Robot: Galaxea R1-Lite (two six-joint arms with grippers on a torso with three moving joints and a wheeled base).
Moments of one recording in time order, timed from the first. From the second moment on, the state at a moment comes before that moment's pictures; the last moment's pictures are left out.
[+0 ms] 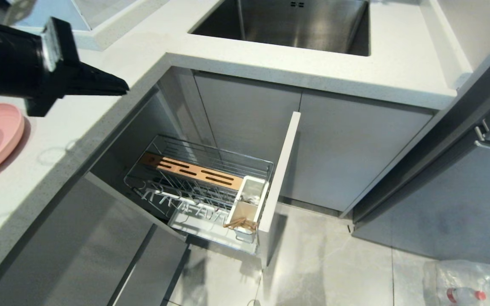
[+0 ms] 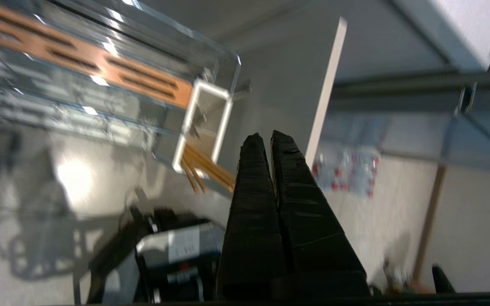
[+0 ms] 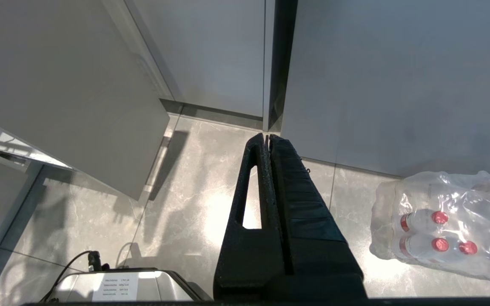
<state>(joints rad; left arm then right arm) -0.33 1.45 -1.75 0.68 -0.16 -0.45 0.00 0.00 0.00 0.00 -0.02 0.05</state>
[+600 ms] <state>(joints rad) -0.51 1.74 -1.72 0.72 -0.11 -0.54 0.00 0.00 0.00 0.00 -0.02 0.05</state>
